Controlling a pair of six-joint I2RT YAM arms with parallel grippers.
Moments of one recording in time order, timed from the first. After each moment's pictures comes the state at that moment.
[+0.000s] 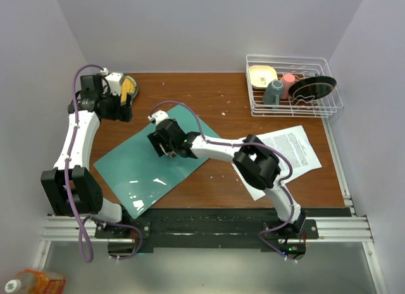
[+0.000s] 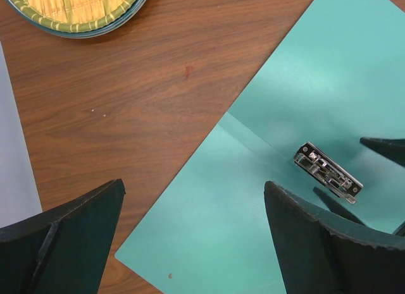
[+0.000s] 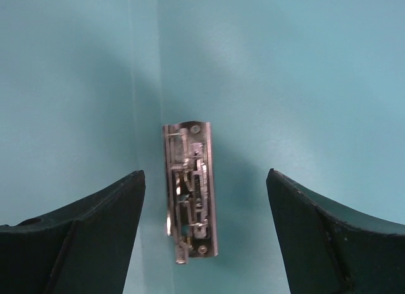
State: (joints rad) left arm 0.12 1.47 1.34 -0.70 0.17 0.21; right arm 1.00 2.23 1.68 -0.12 0.28 0.21
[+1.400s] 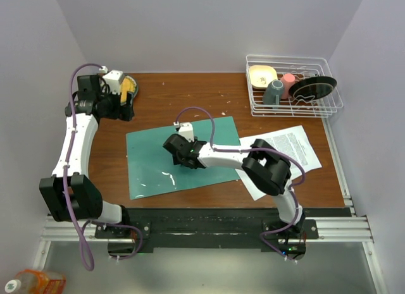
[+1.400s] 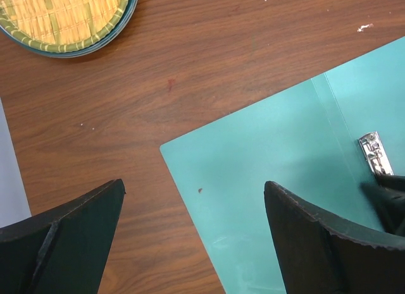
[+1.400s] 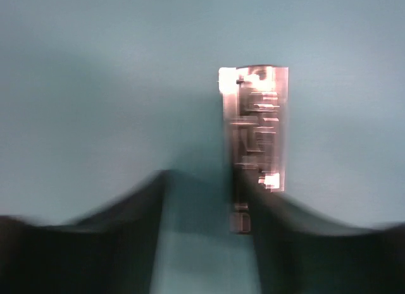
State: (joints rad) left arm 0.12 1.43 1.34 -0.70 0.24 0.21; right arm 1.05 2.08 1.44 -0.35 0.54 0.75
